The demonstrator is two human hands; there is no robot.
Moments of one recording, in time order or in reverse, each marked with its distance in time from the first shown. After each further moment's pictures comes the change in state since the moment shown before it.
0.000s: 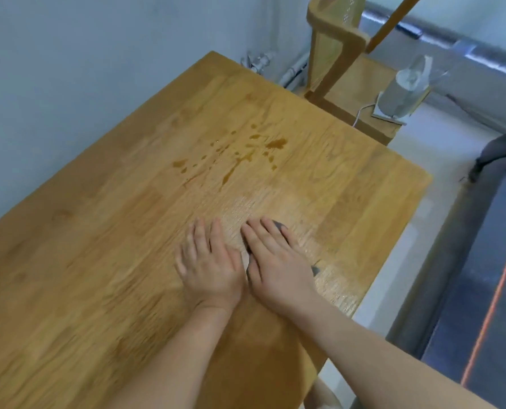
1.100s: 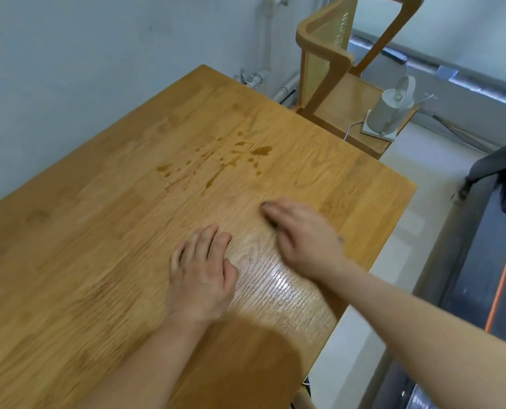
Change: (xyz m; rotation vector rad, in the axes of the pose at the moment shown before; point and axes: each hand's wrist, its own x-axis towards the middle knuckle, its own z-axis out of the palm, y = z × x) left_hand -0.010 0.000 -0.005 -0.026 -0.131 0.322; right_hand 0.031 0.094 -0.034 0.064 0.080 -0.155
